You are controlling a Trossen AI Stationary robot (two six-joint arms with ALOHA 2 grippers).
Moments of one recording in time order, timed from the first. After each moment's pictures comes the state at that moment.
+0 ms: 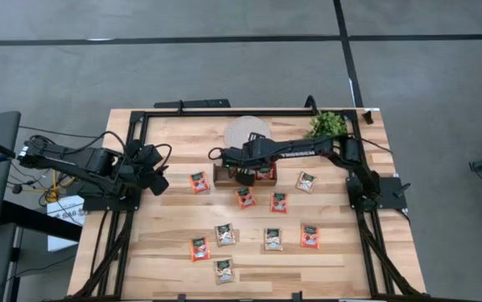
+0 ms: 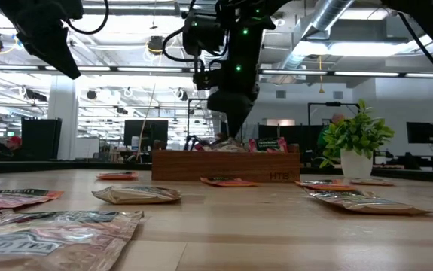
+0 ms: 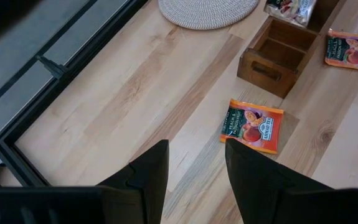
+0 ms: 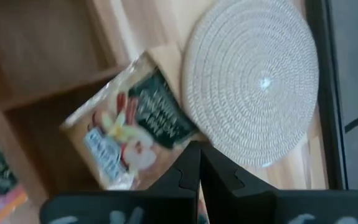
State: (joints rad) left arm -0.23 0.76 0.79 -1.10 -0.64 -0.66; right arm -0.07 2.14 1.79 -1.04 0.45 0.10
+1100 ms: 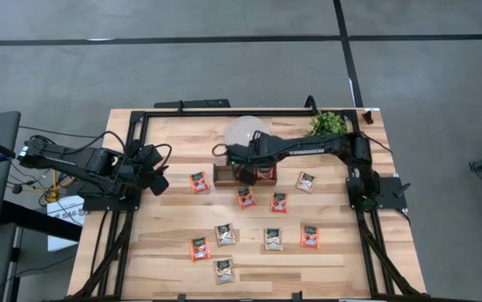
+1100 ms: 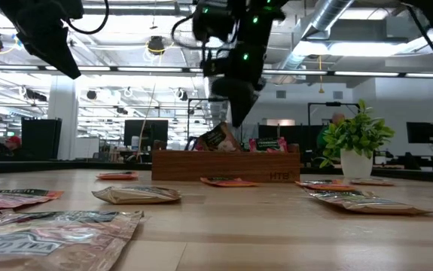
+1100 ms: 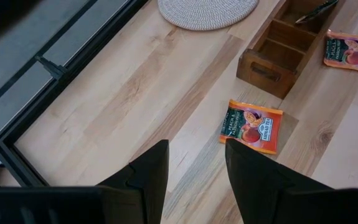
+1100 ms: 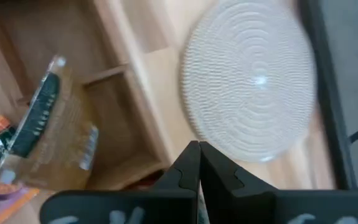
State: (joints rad) left arm -0.23 0.76 0.79 -1.09 -0.64 -0.66; right arm -0.07 2.06 1.72 -1.00 0.42 0.12
